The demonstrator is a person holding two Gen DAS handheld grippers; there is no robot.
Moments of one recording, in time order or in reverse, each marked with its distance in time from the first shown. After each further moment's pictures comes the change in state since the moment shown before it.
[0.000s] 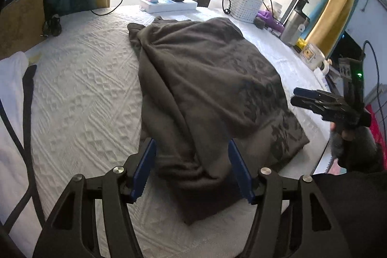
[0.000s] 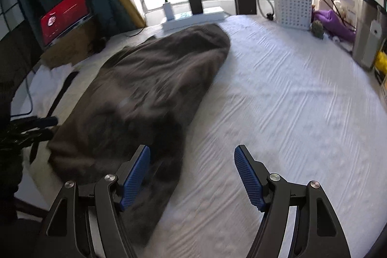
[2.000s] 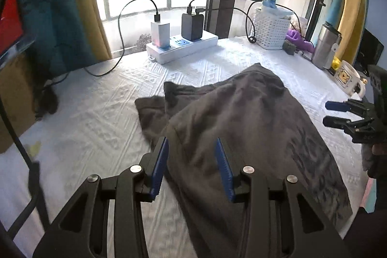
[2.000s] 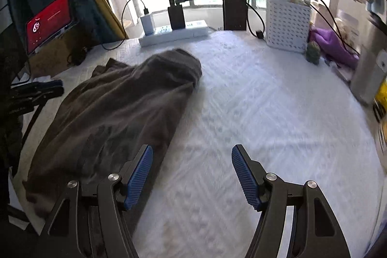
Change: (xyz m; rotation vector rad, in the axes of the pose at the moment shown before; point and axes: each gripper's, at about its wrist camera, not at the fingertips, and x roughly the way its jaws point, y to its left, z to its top) left arm 0.060 0.023 0.121 0.112 -0.117 0.155; right arm 0.030 -0.040 0.065 -0.063 -0.041 -0.074
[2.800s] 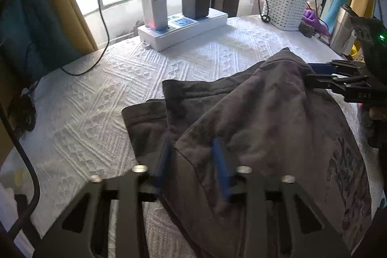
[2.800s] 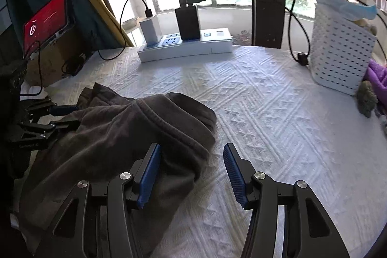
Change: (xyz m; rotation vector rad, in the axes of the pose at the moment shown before) left arm 0.064 0.008 0.016 0.049 0.115 0.023; right arm 0.096 -0.002 0.082 -0.071 0.023 0.126
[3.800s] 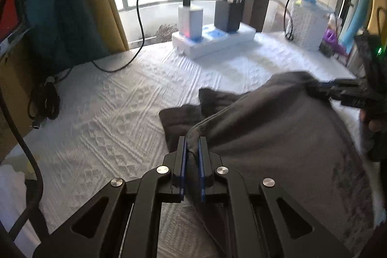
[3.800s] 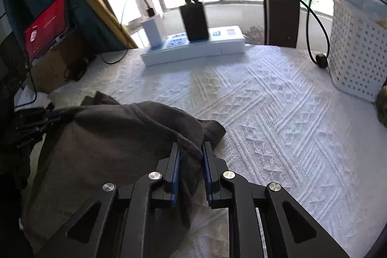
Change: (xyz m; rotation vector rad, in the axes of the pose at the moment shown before) left arm -0.008 0.025 -0.002 -0.102 -0.046 0.097; right arm 0.023 -0.002 0.017 0.027 0.003 0.053
